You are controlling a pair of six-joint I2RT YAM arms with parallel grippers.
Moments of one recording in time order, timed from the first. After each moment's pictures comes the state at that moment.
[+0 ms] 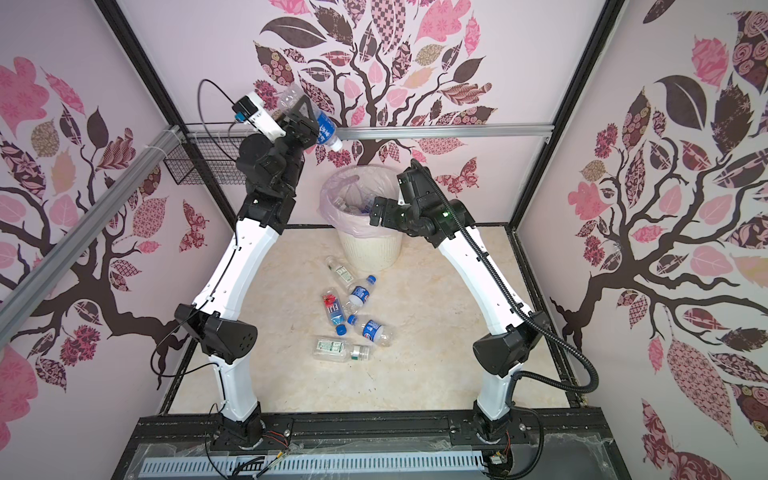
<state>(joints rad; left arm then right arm) -0.37 2.02 2.39 0.04 -0.23 -0.55 0.52 1.80 2.20 -0.98 -0.03 0.58</state>
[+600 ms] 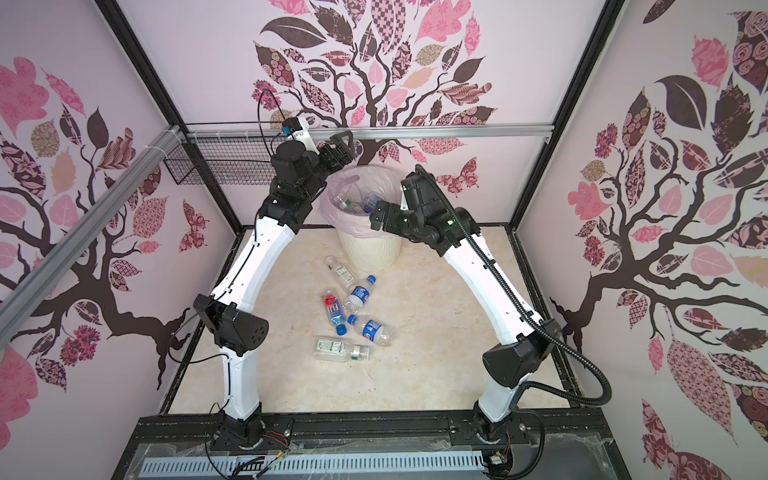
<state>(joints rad) -0.40 2.04 2.39 -0.21 -0.09 -0.60 0.52 1.72 2.04 -0.89 -0.06 0.62</state>
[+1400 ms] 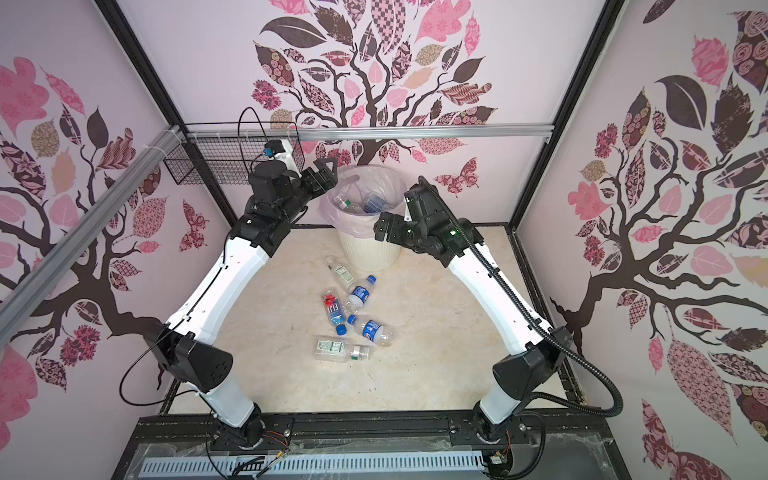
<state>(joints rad) -0.38 1.68 1.88 -0.25 -0.10 -0.60 0.52 1.61 1.86 -0.85 -0.05 0.63</state>
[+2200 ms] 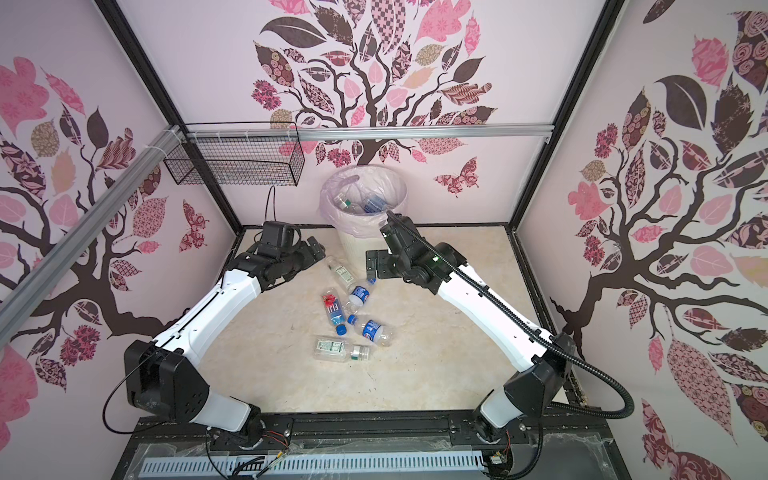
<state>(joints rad) -0.31 1.50 1.33 -0.63 -0.01 -0.78 0.70 1.52 1.64 -0.86 0.15 0.47</state>
